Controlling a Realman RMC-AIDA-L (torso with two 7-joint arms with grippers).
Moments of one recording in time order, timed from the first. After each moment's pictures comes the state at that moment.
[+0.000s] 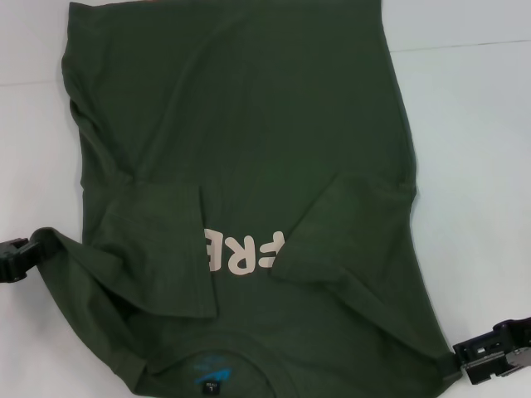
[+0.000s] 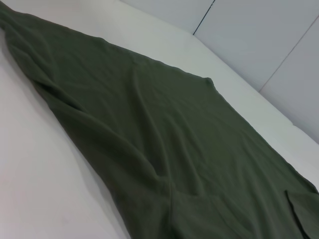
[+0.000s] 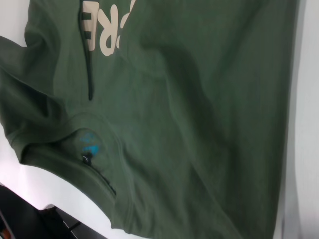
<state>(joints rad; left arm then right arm) -0.43 -2.12 0.27 0.75 2.29 1.51 -1.67 0.40 2.00 -0.72 -0.87 -2.49 -1.89 2.49</state>
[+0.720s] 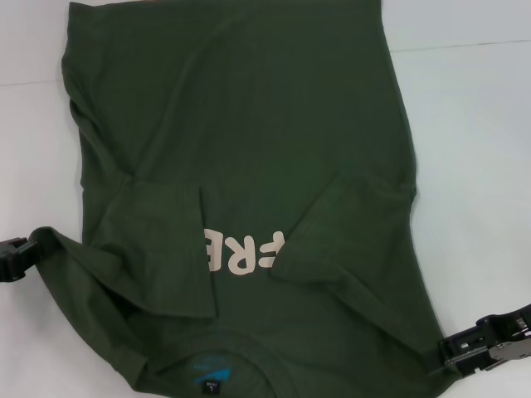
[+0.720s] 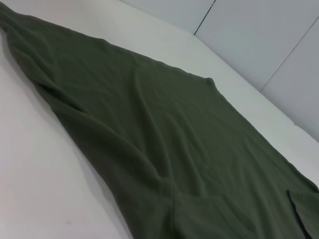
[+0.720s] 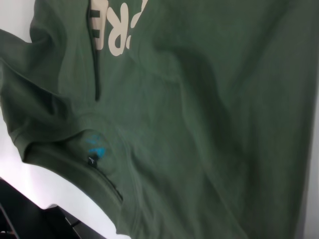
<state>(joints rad) -0.43 -2.12 0.27 0.75 2.29 1.51 -1.67 0.44 2.01 -0.72 -0.83 -2.51 -1.87 2.48</state>
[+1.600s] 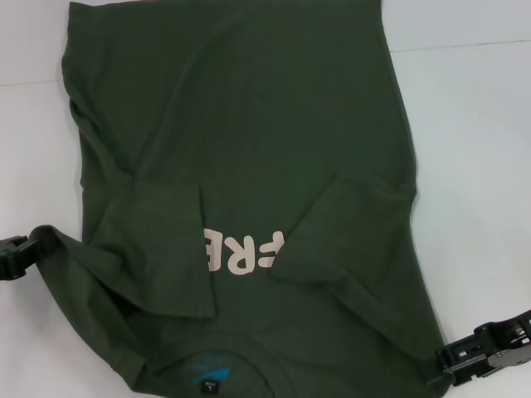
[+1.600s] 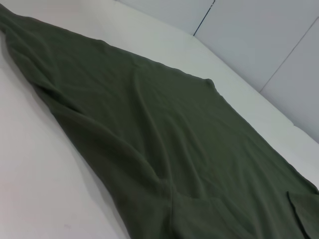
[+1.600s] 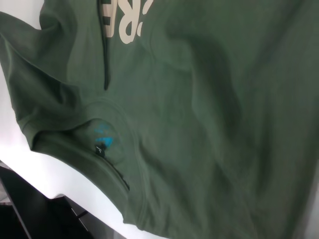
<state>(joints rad) -0.43 -2.12 0.27 0.75 2.29 1.51 -1.67 0.44 2.02 -0.73 -0.82 -2.51 -1.88 2.46</state>
